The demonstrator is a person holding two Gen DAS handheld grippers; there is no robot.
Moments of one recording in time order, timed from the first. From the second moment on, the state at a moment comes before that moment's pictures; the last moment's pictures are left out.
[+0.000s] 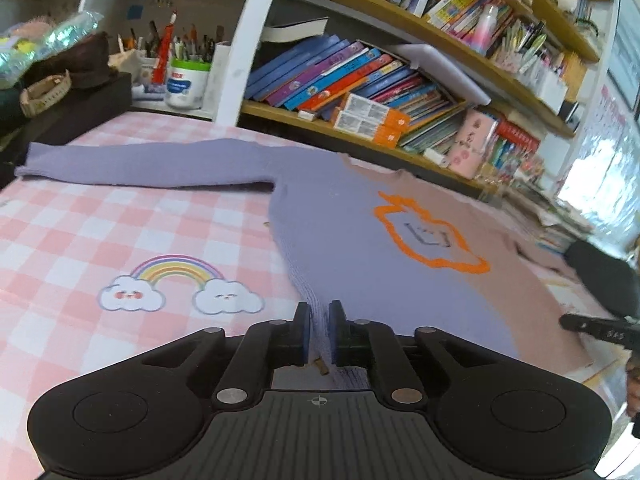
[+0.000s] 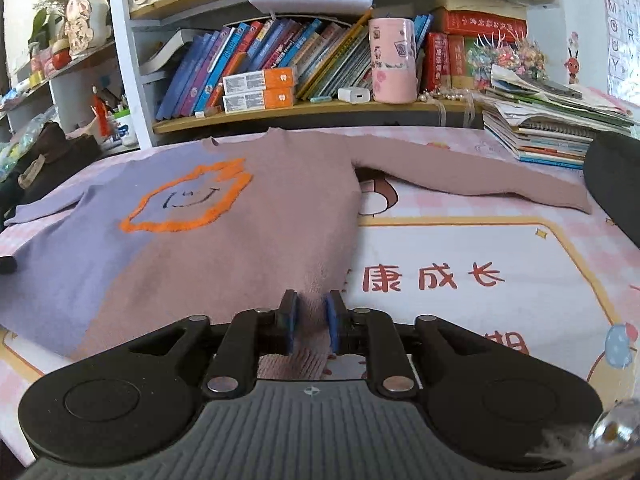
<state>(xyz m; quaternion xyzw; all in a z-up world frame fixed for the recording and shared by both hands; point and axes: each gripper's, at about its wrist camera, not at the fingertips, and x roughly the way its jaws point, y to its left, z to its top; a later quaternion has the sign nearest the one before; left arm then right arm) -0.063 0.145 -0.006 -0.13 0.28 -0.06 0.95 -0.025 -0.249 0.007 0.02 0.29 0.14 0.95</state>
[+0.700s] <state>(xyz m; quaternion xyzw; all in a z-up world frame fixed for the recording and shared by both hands) -0.061 0.150 -0.018 -0.17 0.29 -0.08 0.94 -0.026 -0.252 0.004 0.03 0.30 0.15 0.94</state>
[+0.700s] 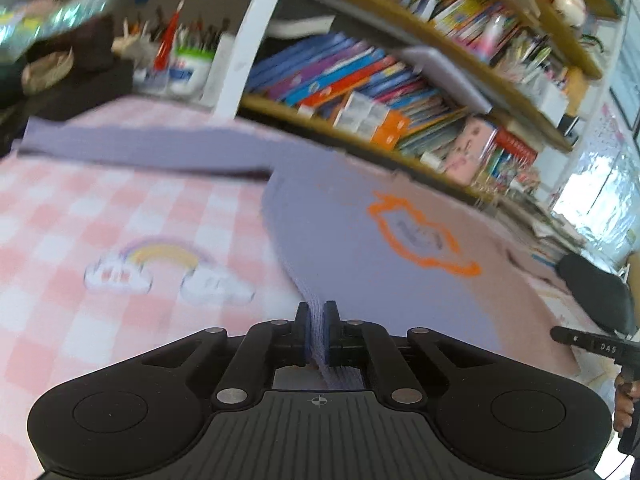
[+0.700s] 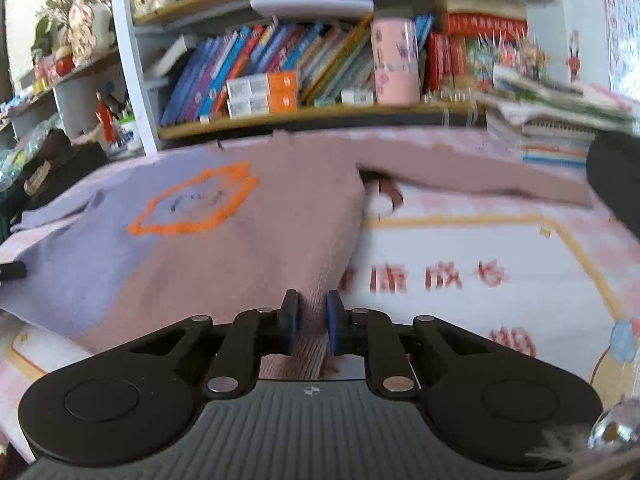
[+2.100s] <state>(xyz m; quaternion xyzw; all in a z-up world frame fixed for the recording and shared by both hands) -0.076 0.159 0.006 -0.12 0.24 -0.02 0.96 -0.036 -0.254 0.025 0.01 0.26 0.15 0.95</state>
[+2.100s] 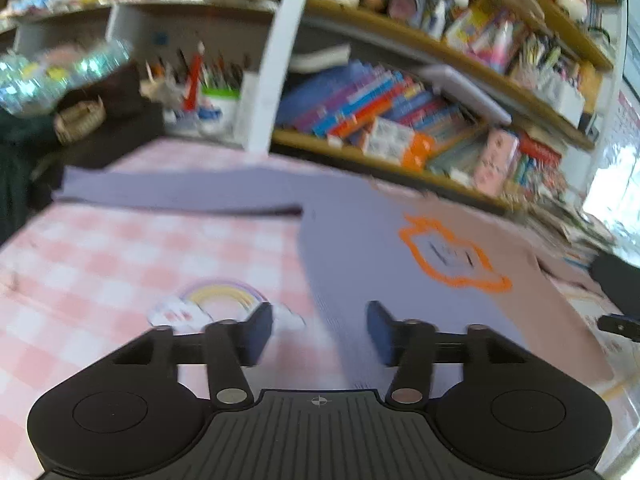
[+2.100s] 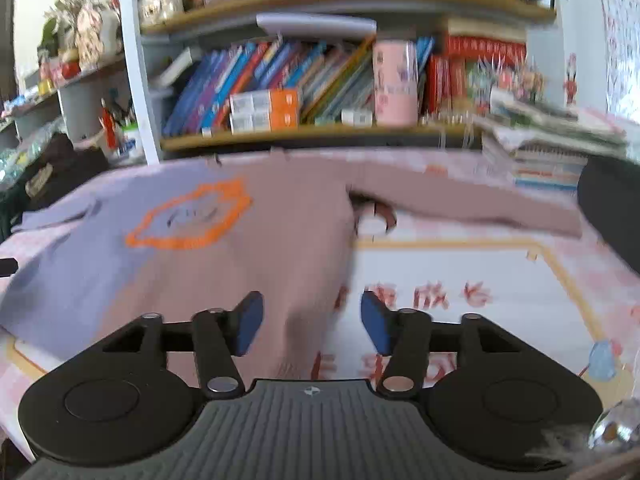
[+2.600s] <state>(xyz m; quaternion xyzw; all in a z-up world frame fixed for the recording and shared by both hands) -0.082 0.146 0.022 -0.07 0.21 -0.01 0.98 -0.038 -0.230 0.035 -0.03 0.23 0.20 0.95</state>
